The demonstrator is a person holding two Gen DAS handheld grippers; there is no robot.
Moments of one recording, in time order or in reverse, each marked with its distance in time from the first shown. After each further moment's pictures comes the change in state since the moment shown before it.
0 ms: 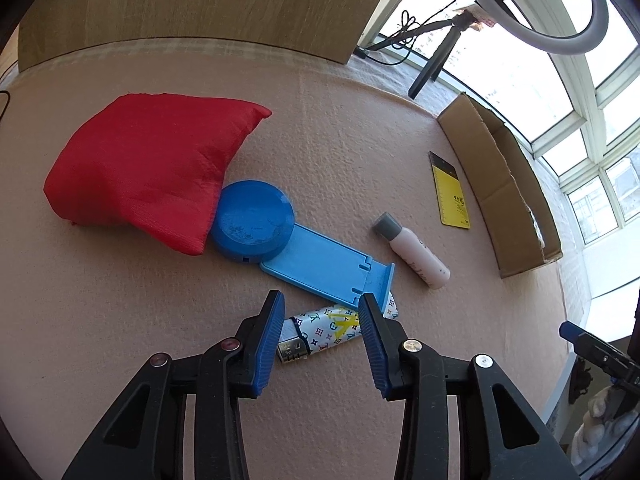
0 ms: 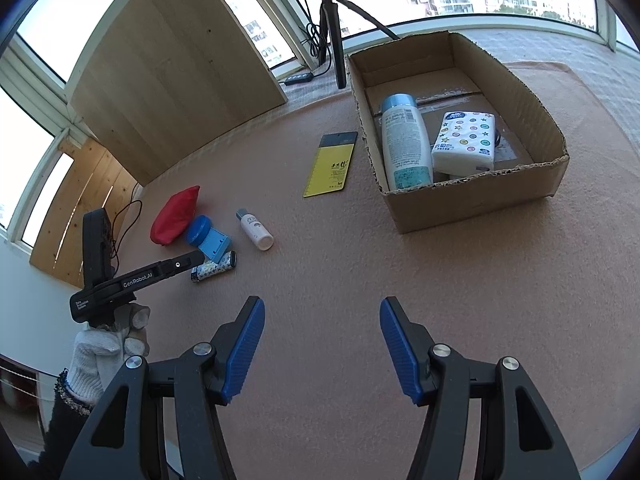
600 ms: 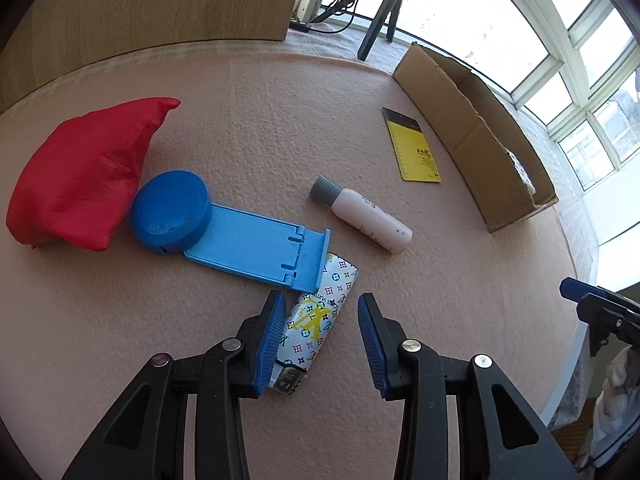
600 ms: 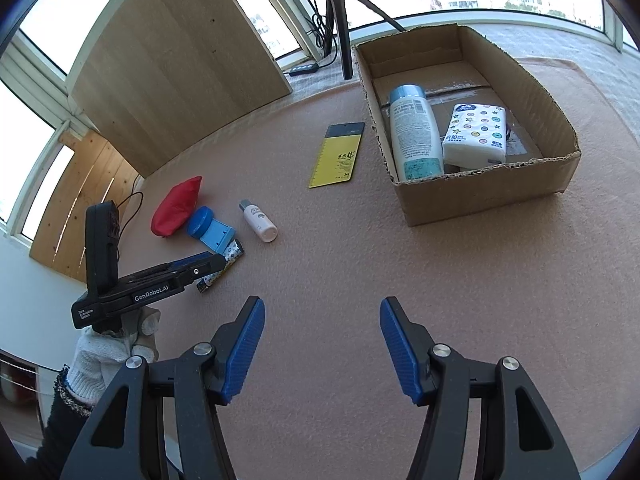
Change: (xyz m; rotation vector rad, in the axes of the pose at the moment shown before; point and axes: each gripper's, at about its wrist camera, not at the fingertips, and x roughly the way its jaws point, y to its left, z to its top) left arm 0.023 -0.052 -0.013 0.183 0.059 0.016; right arm 0.007 0.004 -0.002 -0.012 0.023 0.006
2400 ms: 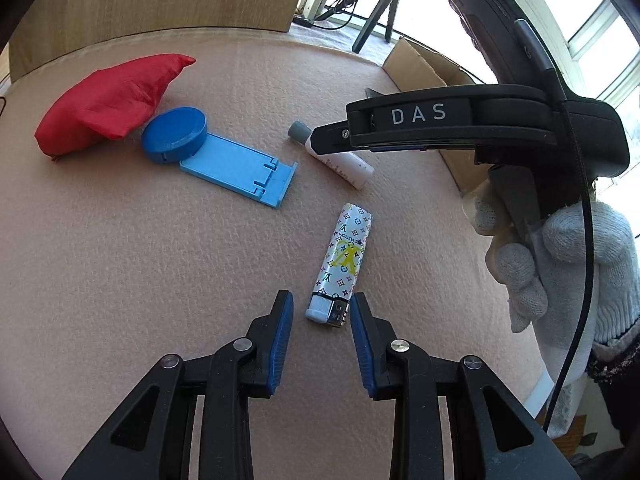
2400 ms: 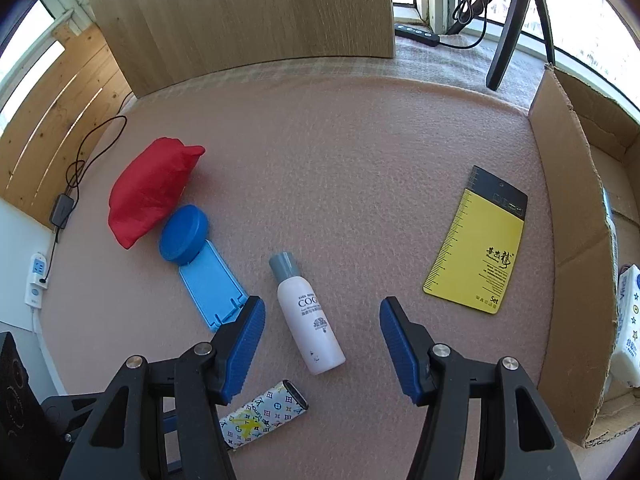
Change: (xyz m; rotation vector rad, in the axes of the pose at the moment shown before) left arm -0.025 -0.019 -0.057 -0.085 -0.035 -0.010; right arm 0.152 0.093 0.082 -0.348 0.183 -0.094
